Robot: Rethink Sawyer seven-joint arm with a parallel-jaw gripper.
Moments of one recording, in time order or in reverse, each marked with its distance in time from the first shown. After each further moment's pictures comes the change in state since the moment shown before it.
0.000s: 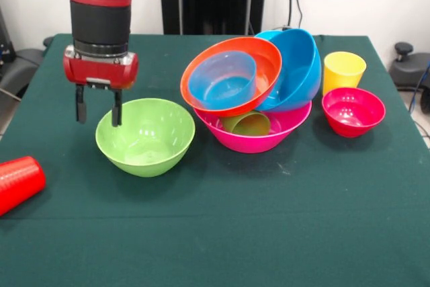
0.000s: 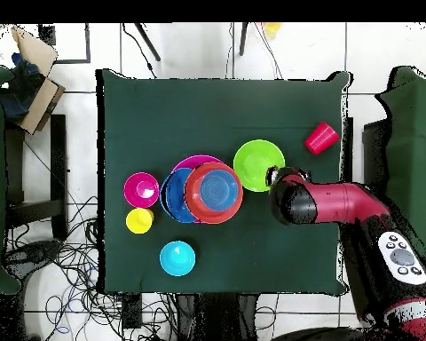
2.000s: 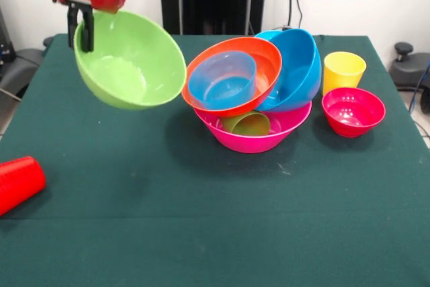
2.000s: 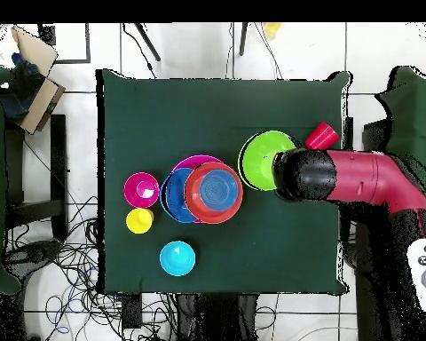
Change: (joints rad) arm 0.064 -0.267 0.033 -0.055 0.184 0.507 0.000
